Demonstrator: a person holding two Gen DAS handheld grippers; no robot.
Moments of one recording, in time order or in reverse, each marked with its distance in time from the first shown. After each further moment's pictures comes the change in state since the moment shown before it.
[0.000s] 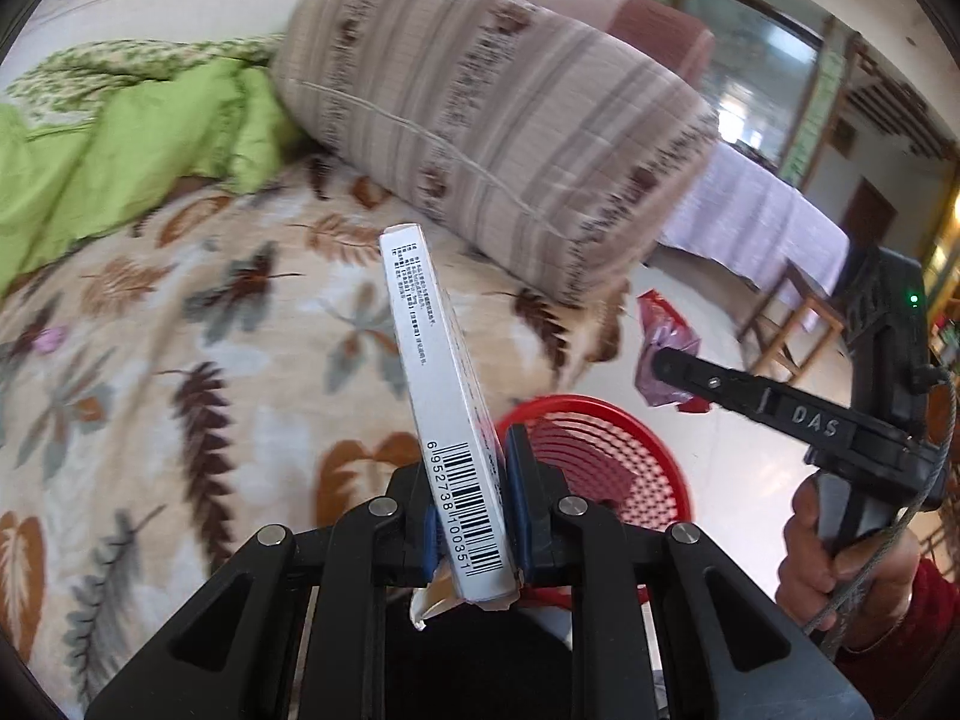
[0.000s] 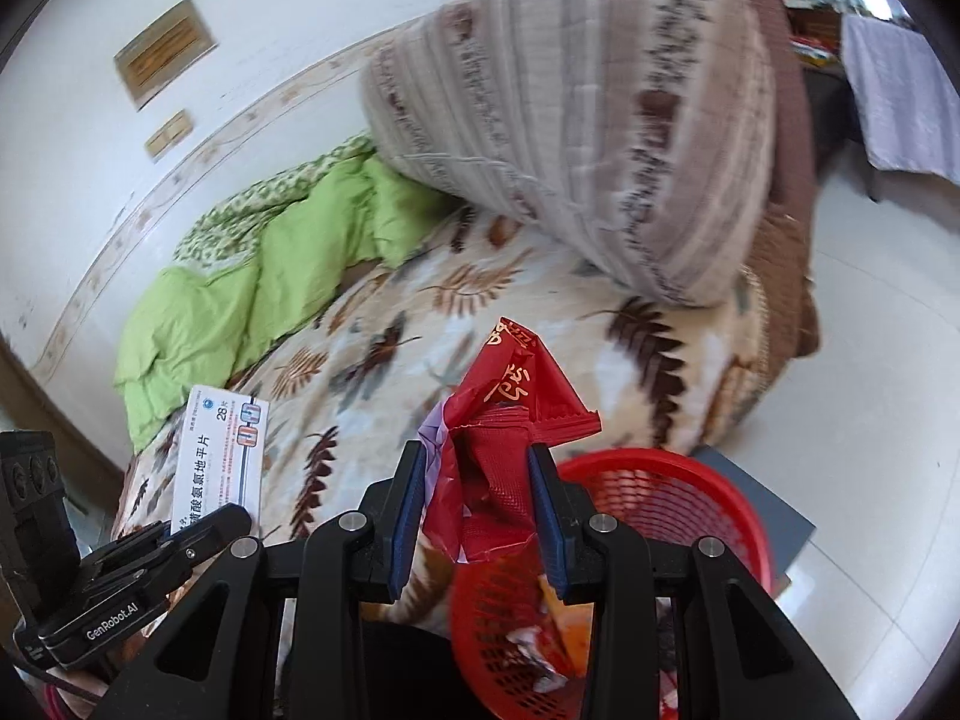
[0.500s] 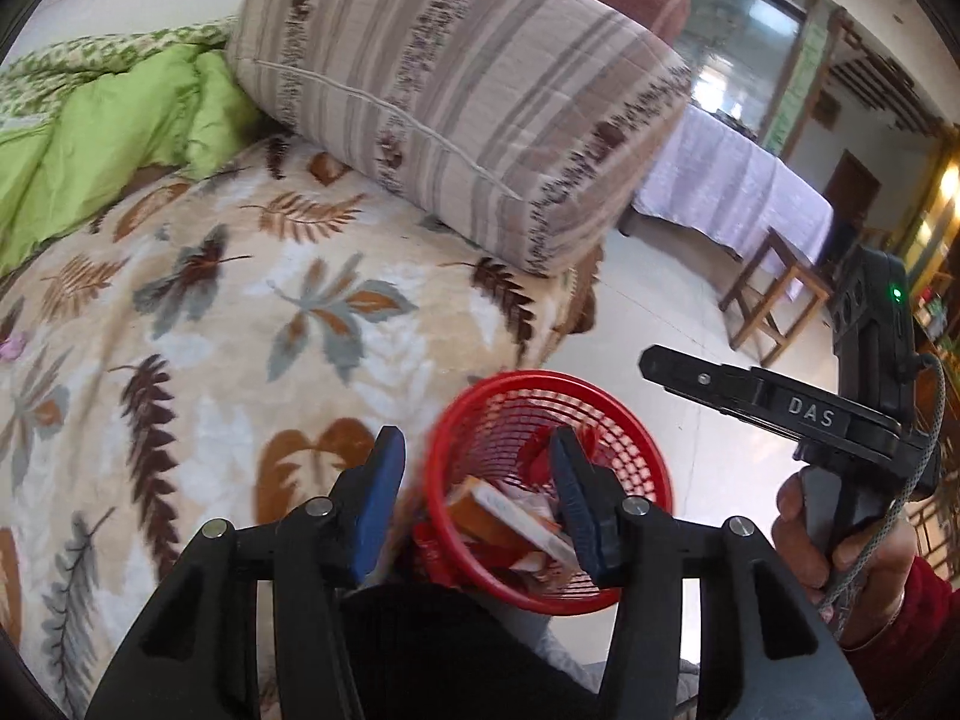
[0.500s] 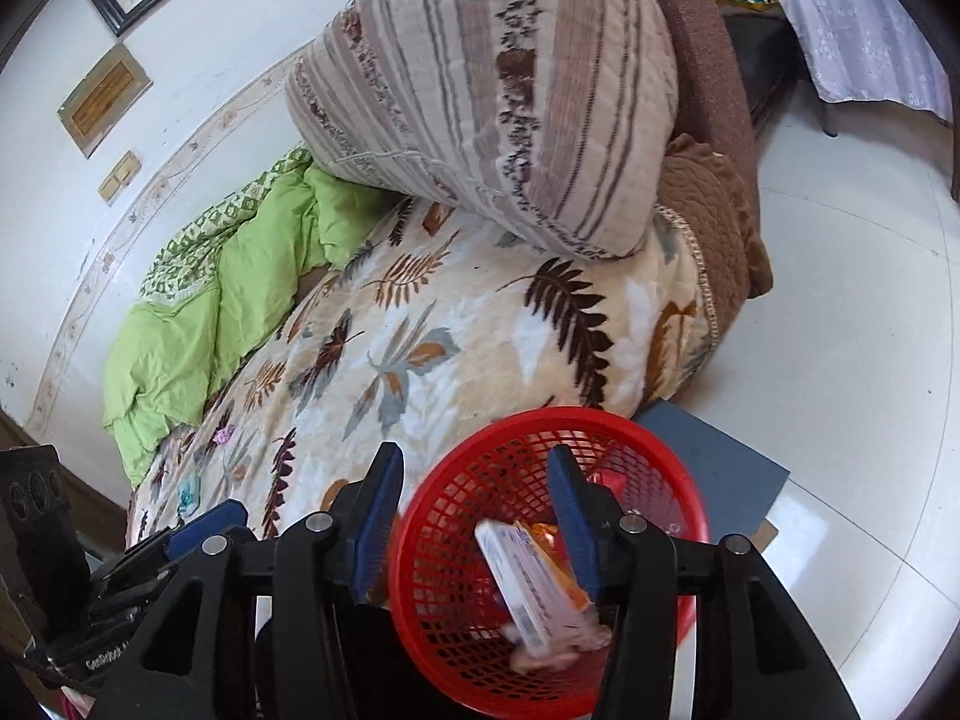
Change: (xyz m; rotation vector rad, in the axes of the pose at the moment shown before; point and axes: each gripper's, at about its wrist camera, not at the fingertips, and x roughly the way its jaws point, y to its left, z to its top) left arm 0.016 -0.006 -0.003 0.012 0.043 -0.006; right arm 0.003 -0.039 -0.006 0.107 0.037 0.004
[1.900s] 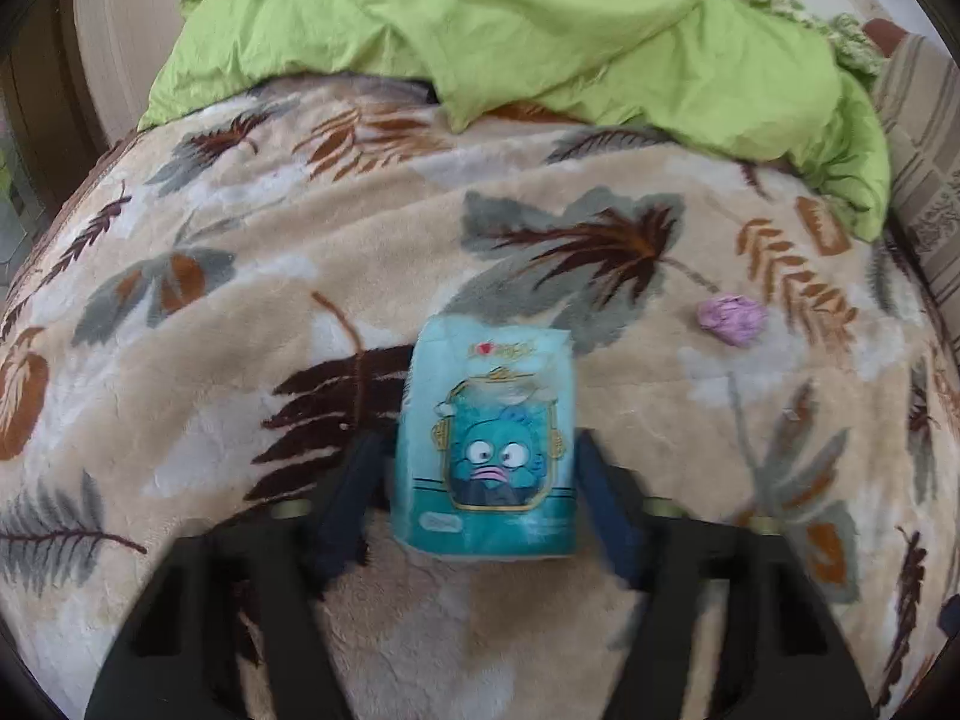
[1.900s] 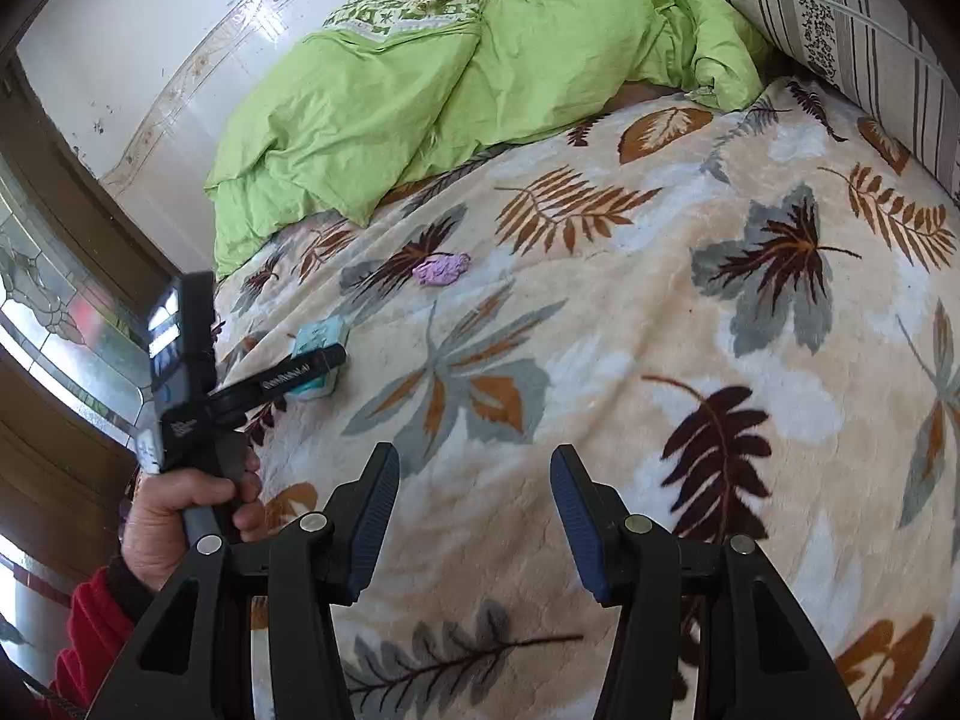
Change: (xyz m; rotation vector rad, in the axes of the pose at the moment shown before) left arm -0.045 0.477 -0.046 -0.625 0.025 0.779; right arm 0.262 0.317 -0.059 -0.431 0.349 0.283
